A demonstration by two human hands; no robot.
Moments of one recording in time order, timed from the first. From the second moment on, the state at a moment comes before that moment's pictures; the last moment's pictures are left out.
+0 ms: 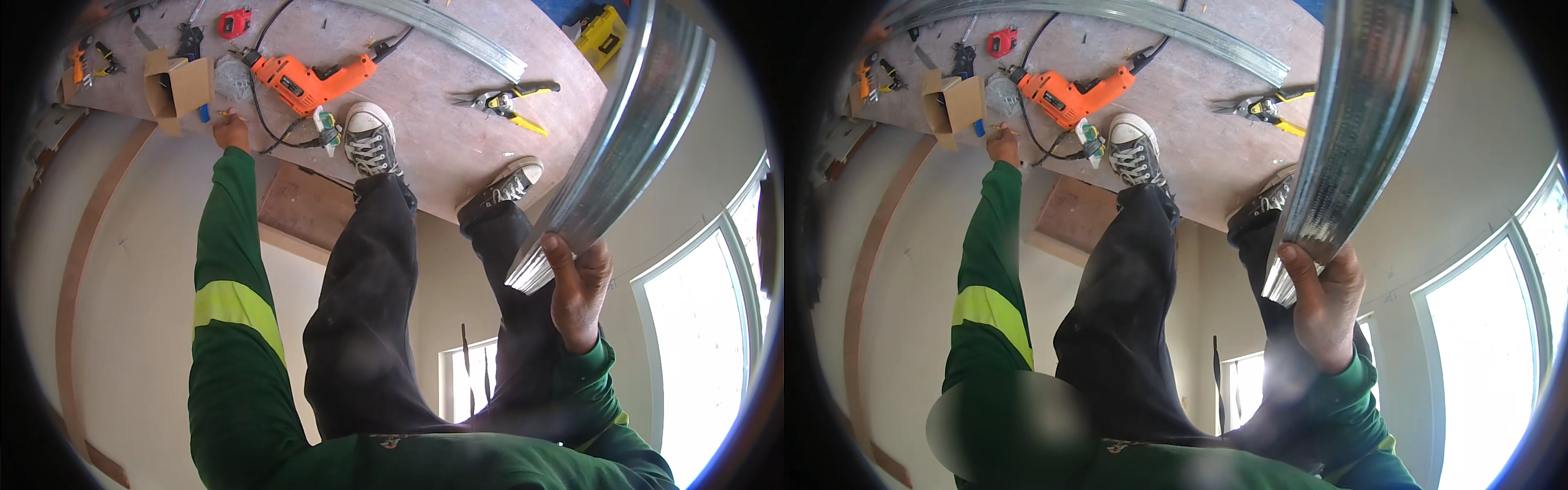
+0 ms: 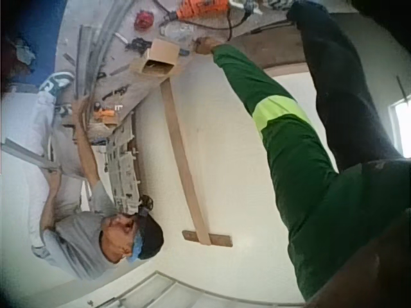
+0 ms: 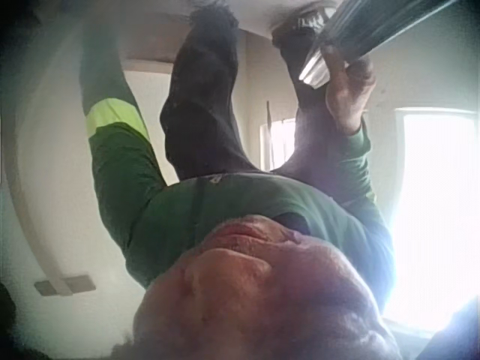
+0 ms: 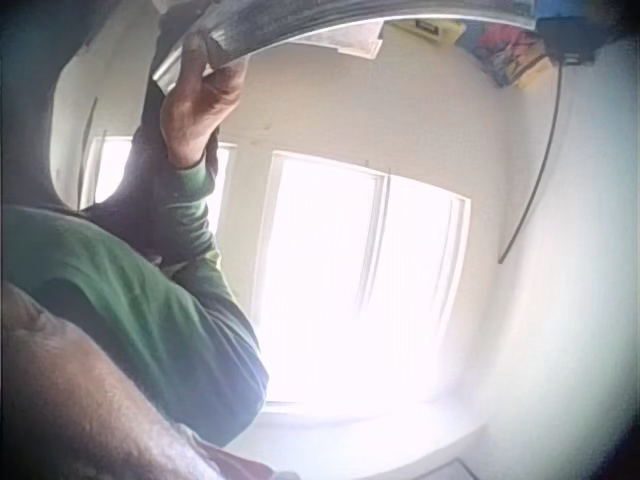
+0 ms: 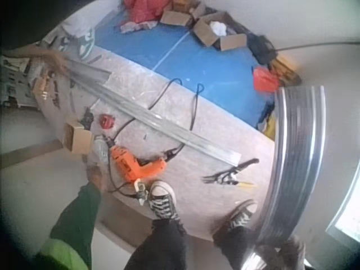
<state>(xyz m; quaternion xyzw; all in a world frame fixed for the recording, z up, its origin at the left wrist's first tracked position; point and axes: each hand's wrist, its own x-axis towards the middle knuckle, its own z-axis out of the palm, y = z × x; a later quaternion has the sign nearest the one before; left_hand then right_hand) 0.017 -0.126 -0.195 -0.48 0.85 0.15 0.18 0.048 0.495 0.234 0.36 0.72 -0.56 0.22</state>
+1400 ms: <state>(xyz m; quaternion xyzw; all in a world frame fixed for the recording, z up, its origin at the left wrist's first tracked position) -0.025 0.427 0.671 0.15 0.80 0.57 0.10 0.003 0.588 0.684 0.11 0.76 -0.65 -0.04</state>
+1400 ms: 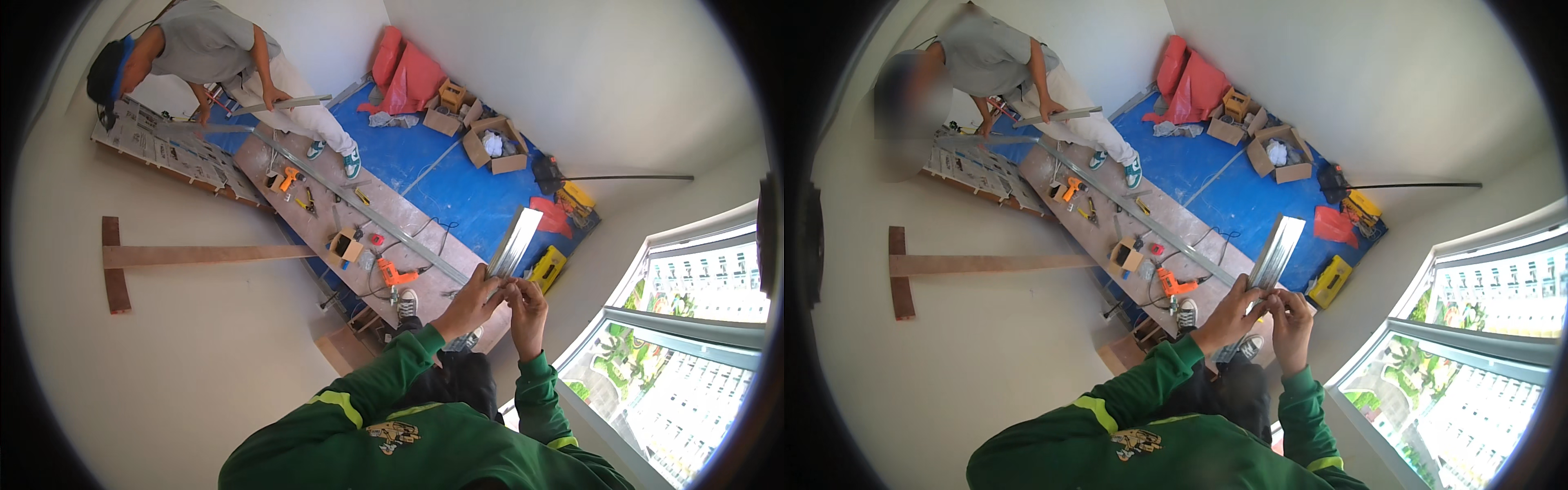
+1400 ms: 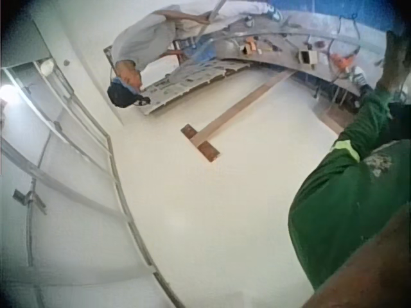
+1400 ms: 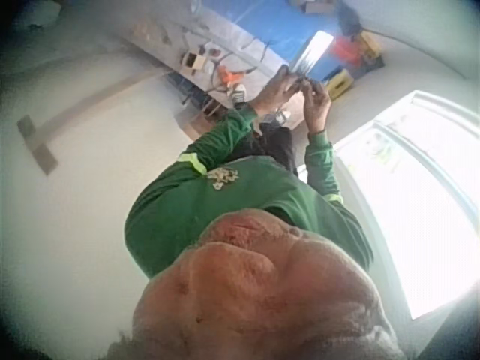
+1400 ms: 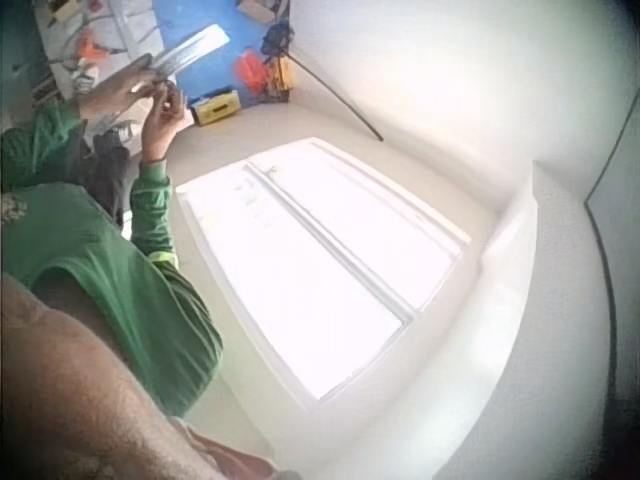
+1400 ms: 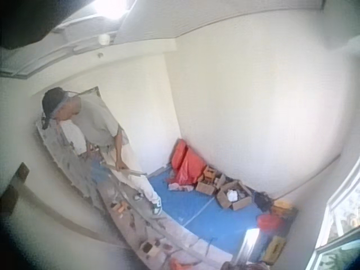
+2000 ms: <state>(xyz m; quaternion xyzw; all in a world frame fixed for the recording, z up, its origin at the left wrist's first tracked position) -0.021 0.385 0.801 0.24 0.80 0.55 -0.07 0.036 0.696 0.774 0.13 0.71 -0.68 -0.14</state>
